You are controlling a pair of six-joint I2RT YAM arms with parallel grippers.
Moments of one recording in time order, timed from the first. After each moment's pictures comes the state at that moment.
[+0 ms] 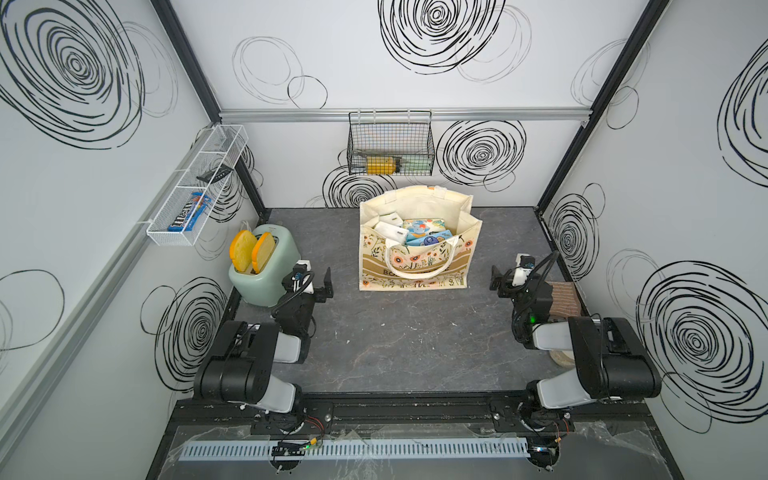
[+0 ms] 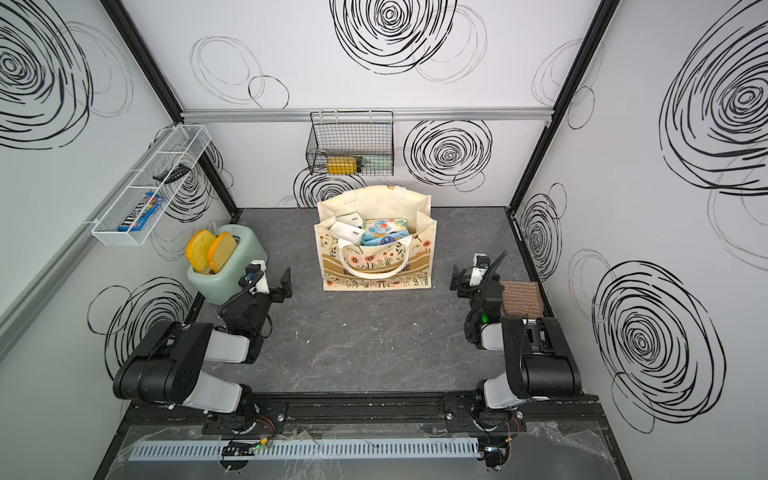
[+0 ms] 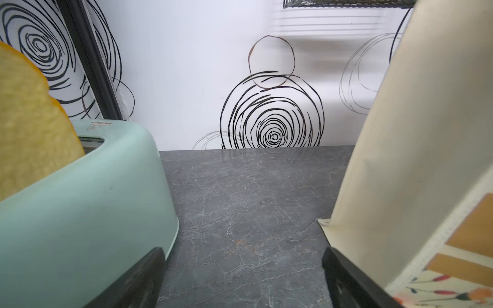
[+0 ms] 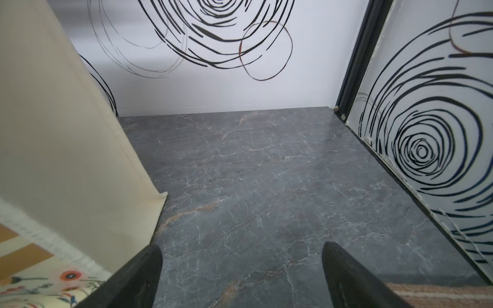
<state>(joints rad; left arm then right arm) -0.01 1.50 0.19 1.26 0.02 -0.01 -0.01 1.48 0.28 0.99 -0.01 0.04</state>
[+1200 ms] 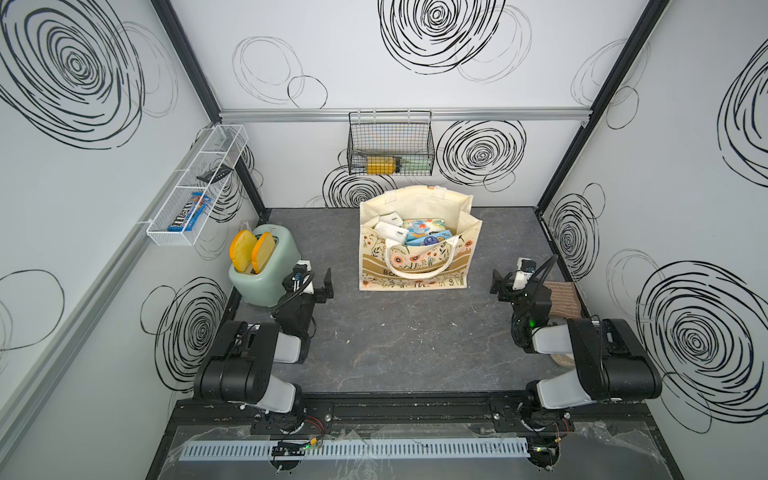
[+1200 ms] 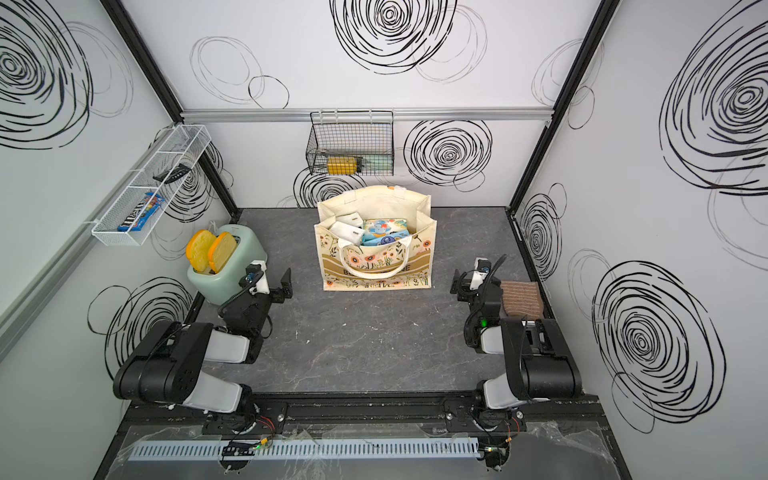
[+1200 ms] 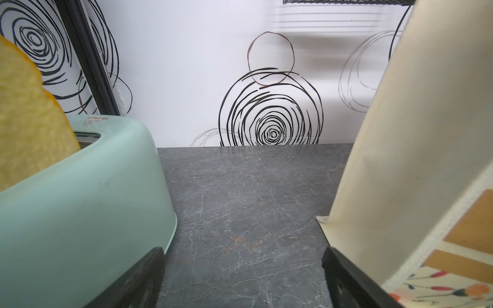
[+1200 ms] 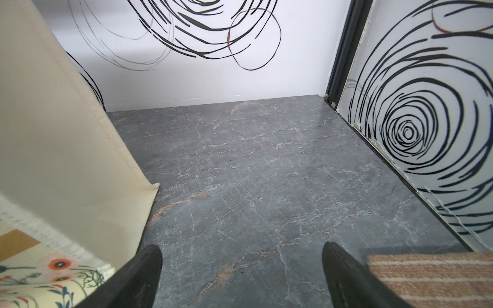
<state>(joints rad) -0.01 1.50 0.19 1.25 0.03 -0.01 0.00 1.48 0.25 1.00 0.07 0.06</state>
